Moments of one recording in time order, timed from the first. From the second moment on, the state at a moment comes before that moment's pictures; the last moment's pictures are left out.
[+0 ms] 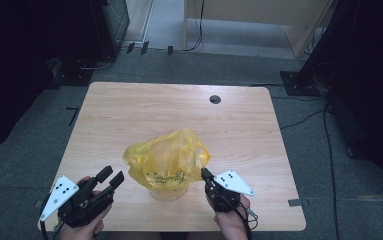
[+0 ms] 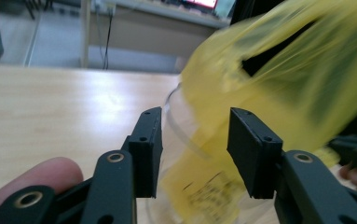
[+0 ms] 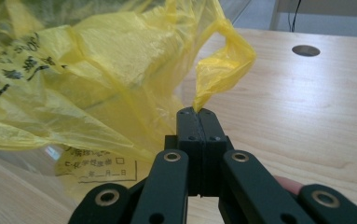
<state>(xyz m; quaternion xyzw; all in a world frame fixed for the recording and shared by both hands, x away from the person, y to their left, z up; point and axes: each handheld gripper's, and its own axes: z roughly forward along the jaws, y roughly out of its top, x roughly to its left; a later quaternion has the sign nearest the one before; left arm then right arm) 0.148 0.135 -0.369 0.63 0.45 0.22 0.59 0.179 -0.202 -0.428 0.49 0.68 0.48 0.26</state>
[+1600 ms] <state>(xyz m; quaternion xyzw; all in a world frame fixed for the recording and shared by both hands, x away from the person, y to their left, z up) 0.236 0.125 -0.485 0.71 0.54 0.13 0.43 0.197 -0.185 -0.488 0.50 0.75 0.39 0.21</state>
